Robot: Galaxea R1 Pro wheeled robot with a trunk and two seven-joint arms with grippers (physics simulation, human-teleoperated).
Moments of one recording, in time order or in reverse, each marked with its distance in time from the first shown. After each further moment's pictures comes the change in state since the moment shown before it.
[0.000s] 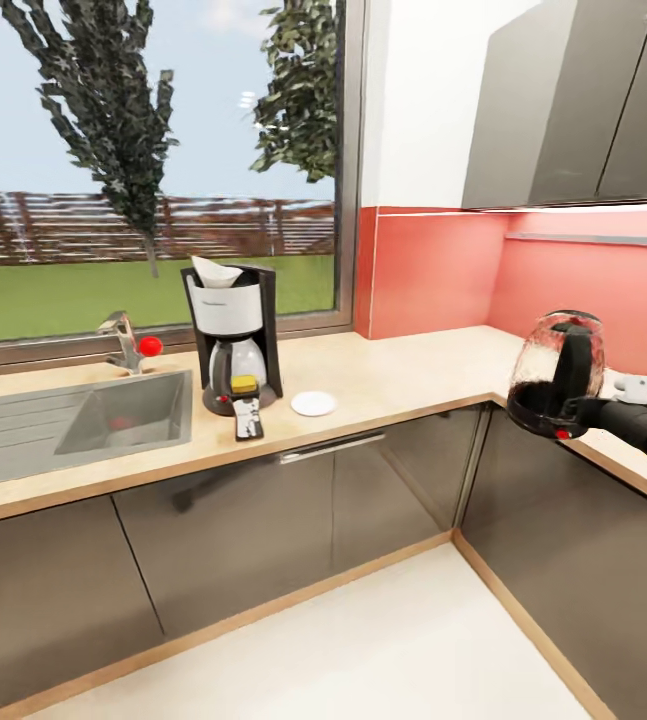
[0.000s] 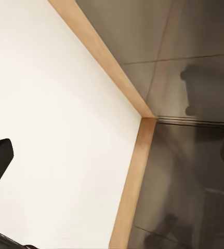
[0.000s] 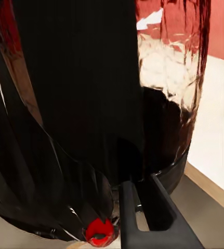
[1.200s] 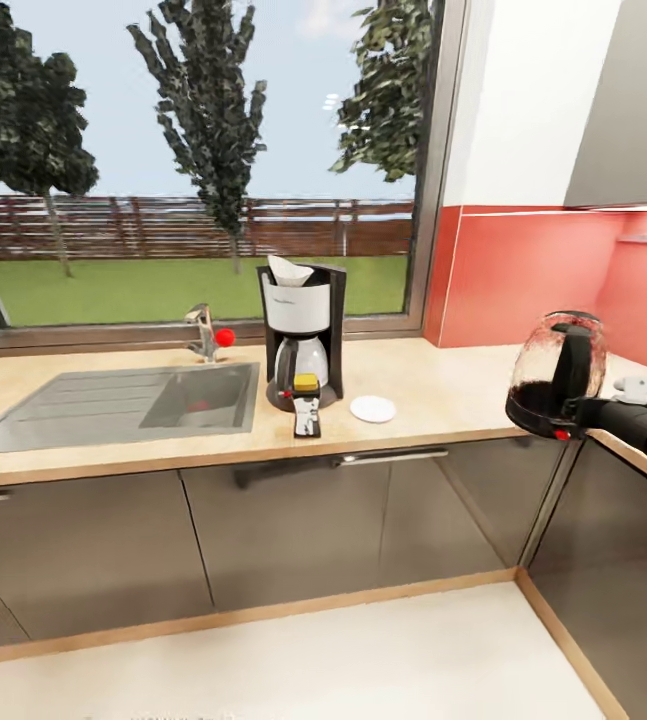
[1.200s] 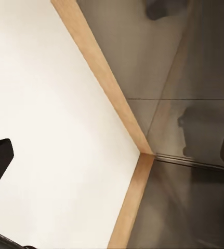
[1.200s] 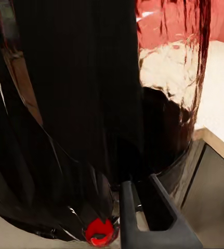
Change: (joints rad) left arm 0.000 0.000 0.003 0.000 0.000 0.000 0.000; right arm 0.000 0.000 0.001 0.001 -0.004 -0.002 0.001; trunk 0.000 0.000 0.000
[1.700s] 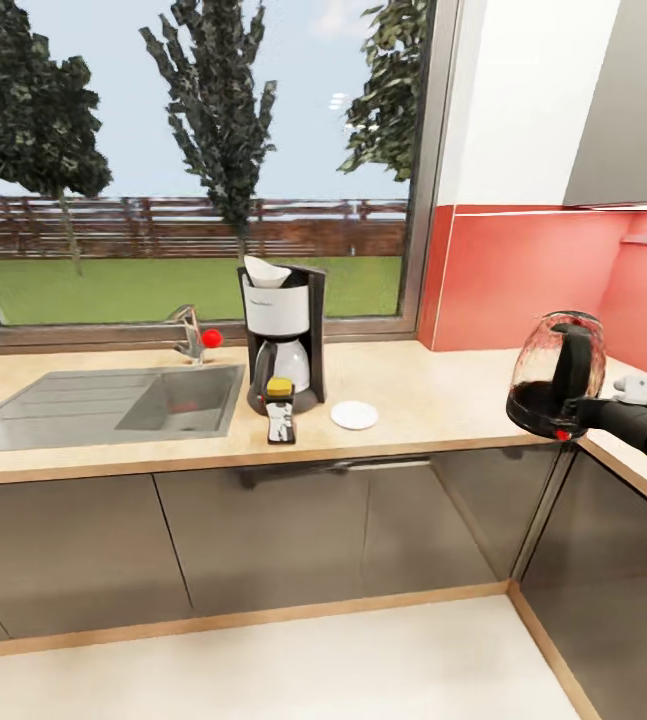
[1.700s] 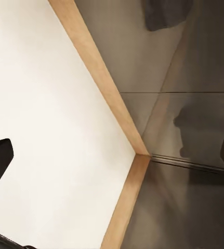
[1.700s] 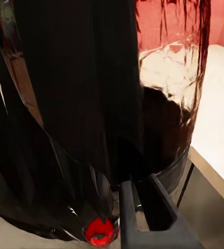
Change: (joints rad) left arm 0.000 0.000 0.000 0.000 0.000 0.000 0.000; right arm 0.000 0.000 0.000 0.001 0.004 0.002 0.000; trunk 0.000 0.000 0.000
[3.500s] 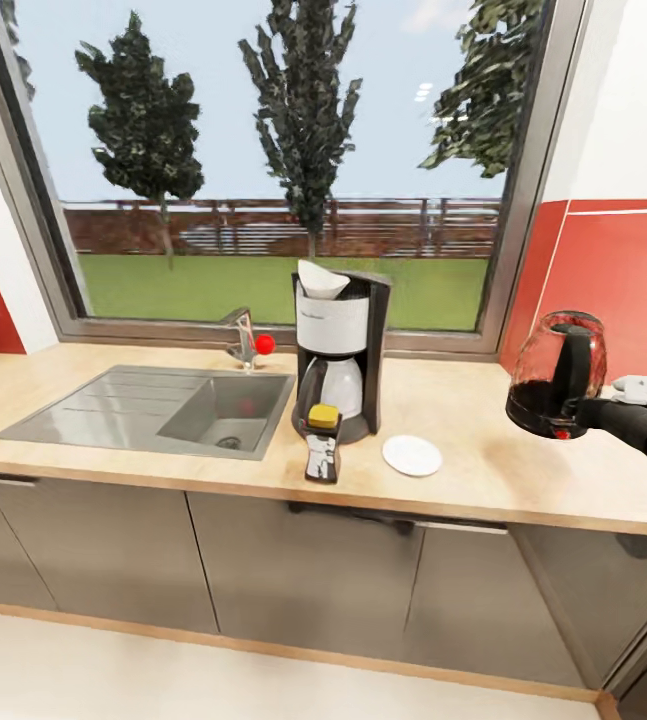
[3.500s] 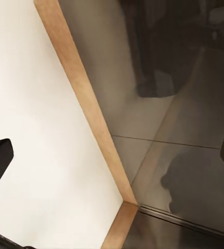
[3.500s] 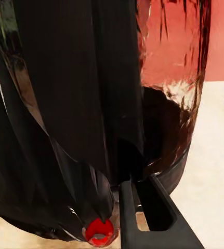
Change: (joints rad) left arm 0.000 0.001 0.002 0.000 0.000 0.000 0.000; right arm 0.000 0.001 0.000 0.000 0.001 -0.002 -0.001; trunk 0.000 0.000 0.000
